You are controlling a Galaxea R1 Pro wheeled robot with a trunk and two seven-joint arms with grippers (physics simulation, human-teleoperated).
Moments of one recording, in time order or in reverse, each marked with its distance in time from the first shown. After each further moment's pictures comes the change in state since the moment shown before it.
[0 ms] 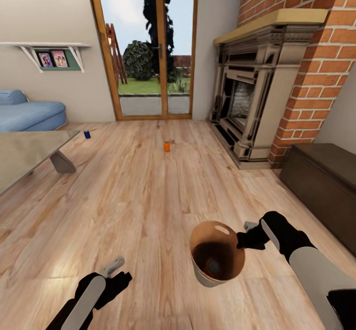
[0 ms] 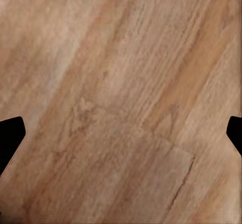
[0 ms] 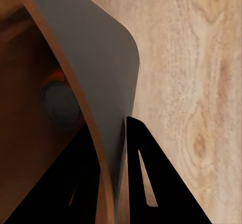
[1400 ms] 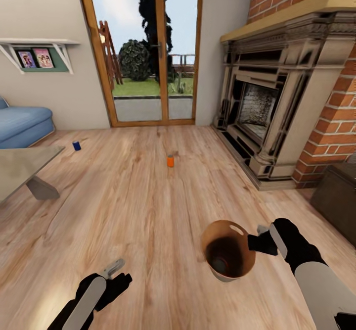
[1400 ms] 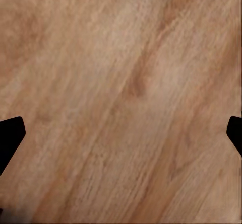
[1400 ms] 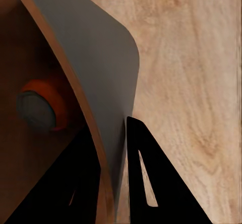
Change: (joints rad) left arm 0.000 -0.003 -0.002 0.013 -0.002 0.000 0.000; right arm 0.109 0.021 -0.237 -0.155 -0.007 0.003 -0.281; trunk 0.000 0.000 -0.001
